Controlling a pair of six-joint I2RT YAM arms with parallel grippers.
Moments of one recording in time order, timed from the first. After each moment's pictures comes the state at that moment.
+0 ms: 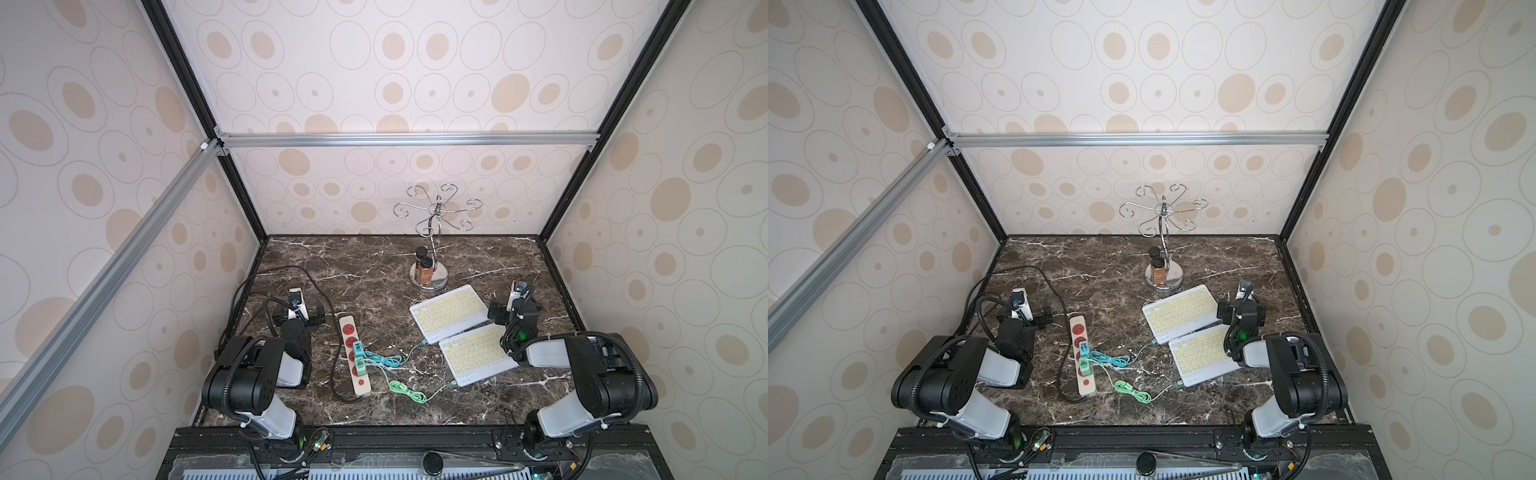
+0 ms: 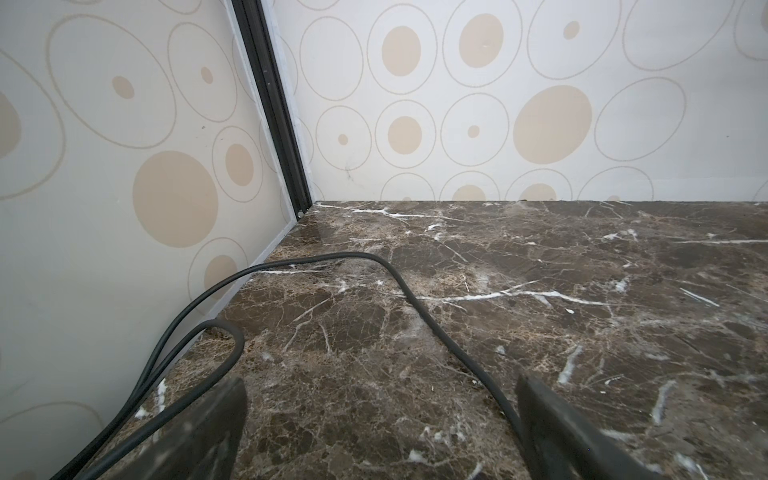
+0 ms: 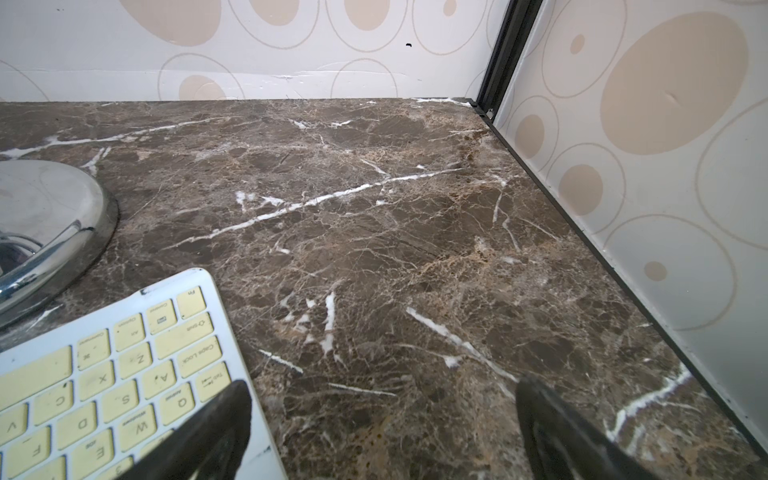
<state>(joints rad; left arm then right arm) -0.06 1.59 0.20 1.28 -0.28 0.05 0.08 1.55 0.40 0.74 0.31 0.04</state>
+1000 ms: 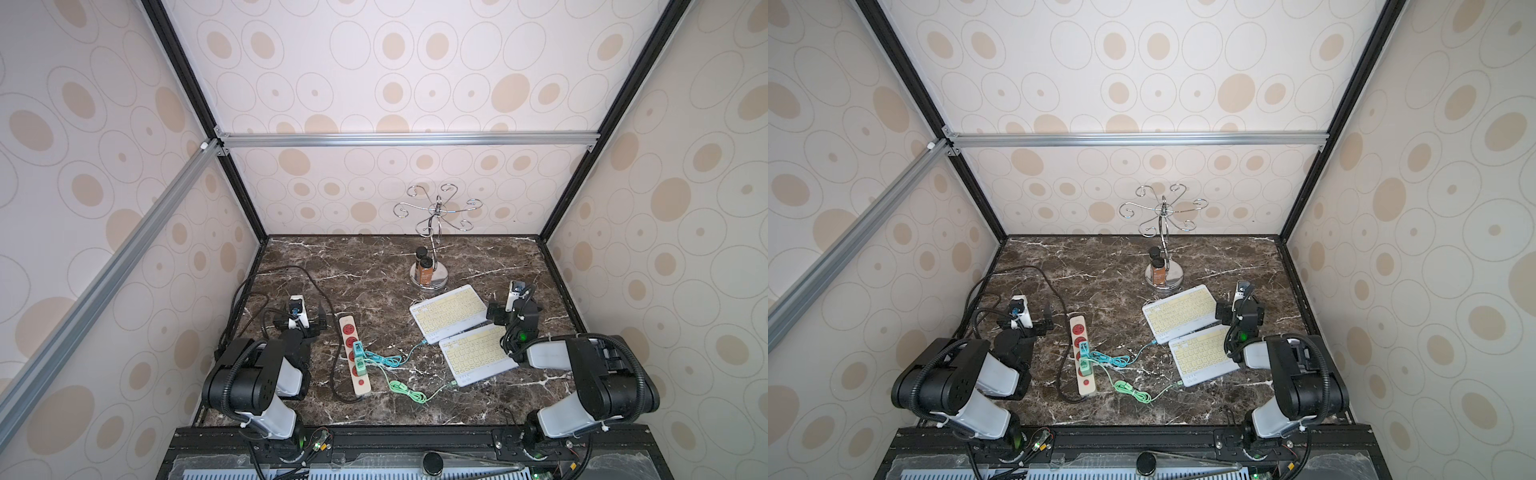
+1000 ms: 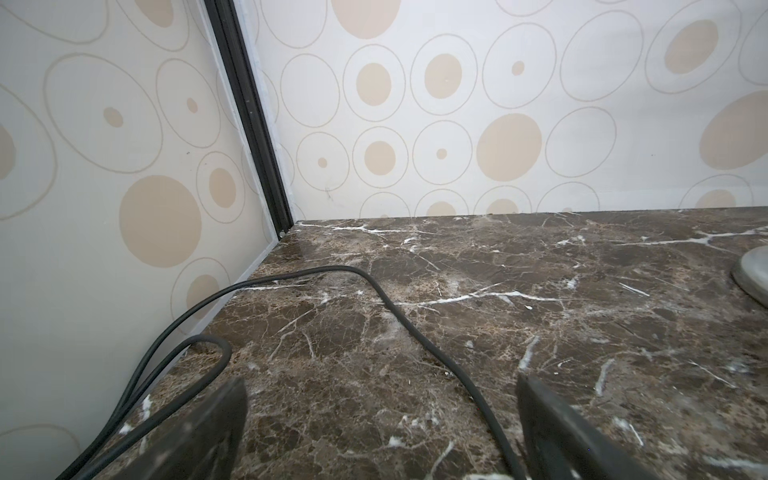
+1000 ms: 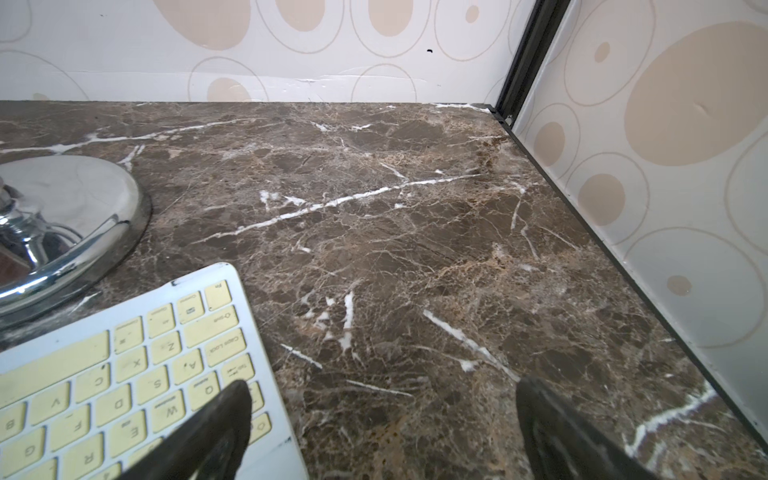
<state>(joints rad) -0.06 1.58 0.07 1.48 -0.21 0.08 0.08 1.52 0.38 0.76 0.25 0.02</state>
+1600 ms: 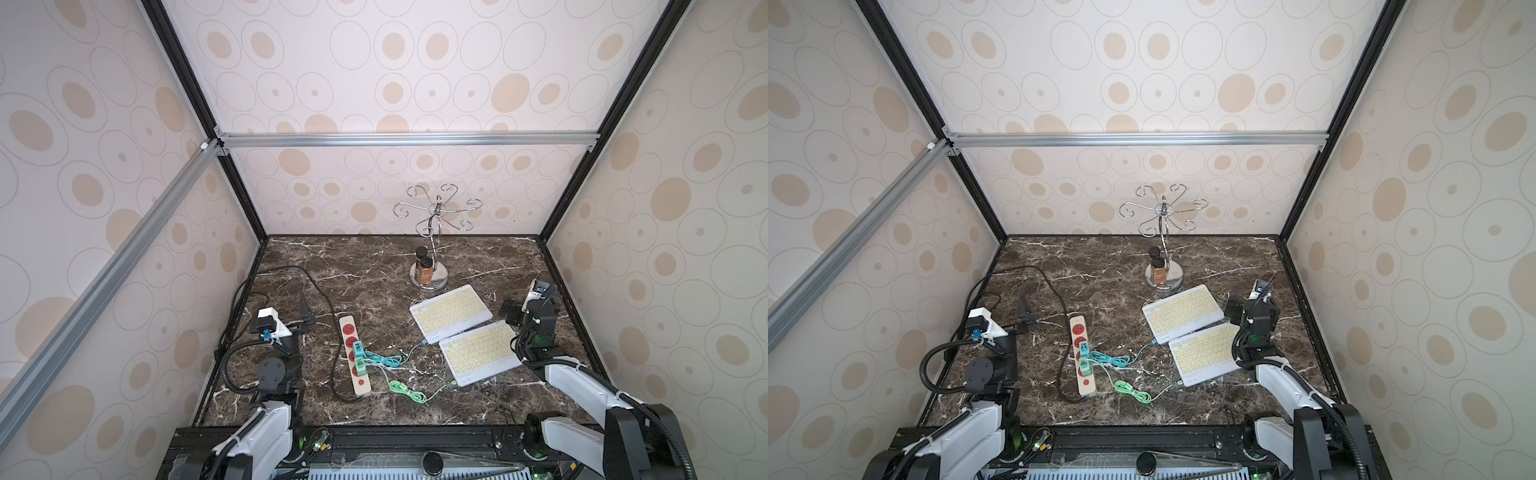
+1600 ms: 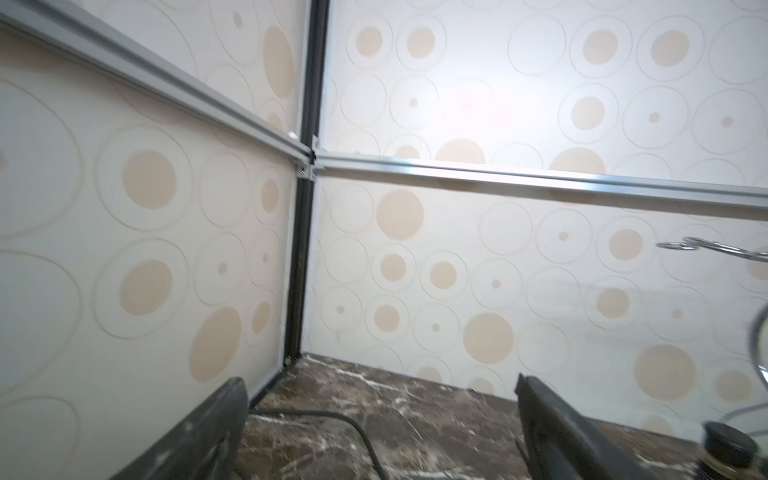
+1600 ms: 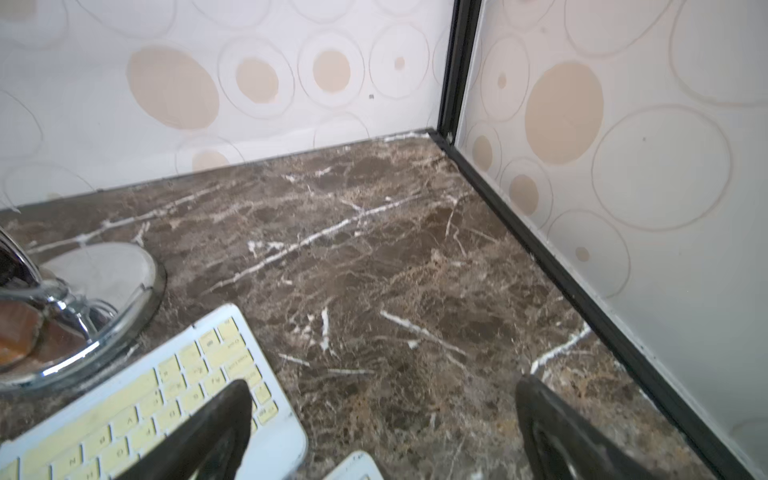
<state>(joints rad) -0.10 0.83 0.04 1.14 -0.26 -0.07 0.08 1.11 0.40 0.30 0.36 0.17</state>
